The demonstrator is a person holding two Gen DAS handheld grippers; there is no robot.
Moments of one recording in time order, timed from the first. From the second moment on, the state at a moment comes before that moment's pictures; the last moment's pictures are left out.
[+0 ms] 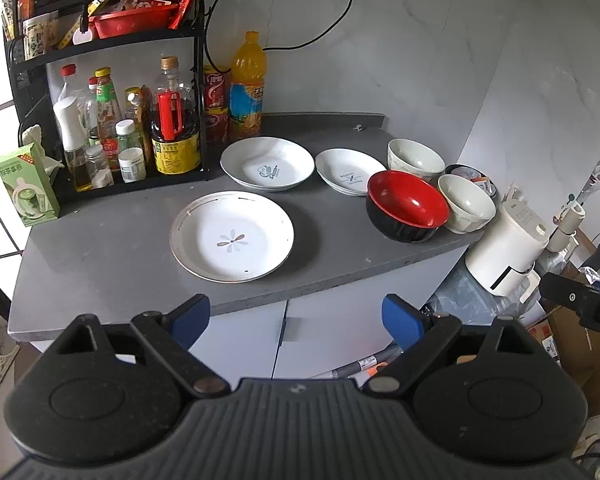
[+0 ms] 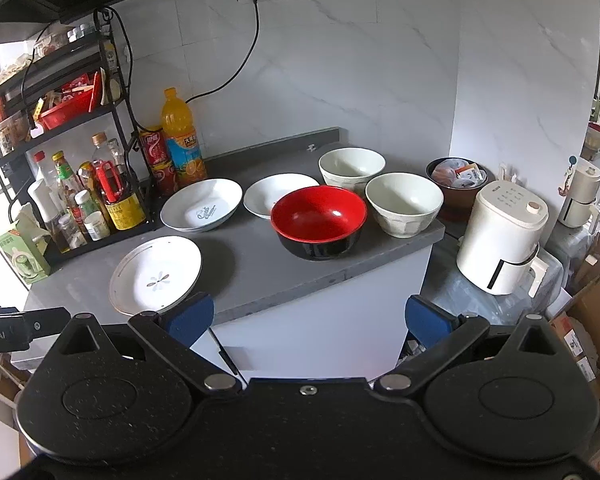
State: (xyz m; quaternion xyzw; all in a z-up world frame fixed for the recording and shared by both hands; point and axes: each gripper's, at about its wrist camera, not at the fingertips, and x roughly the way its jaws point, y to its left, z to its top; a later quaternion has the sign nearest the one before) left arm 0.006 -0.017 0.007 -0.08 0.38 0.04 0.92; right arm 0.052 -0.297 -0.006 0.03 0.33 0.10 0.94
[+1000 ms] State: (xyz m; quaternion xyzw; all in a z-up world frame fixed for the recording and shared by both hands) left arm -0.008 -0.030 0.024 -0.08 0.38 0.05 0.92; right arm 0.045 -0.307 0.007 0.02 0.34 0.12 0.93
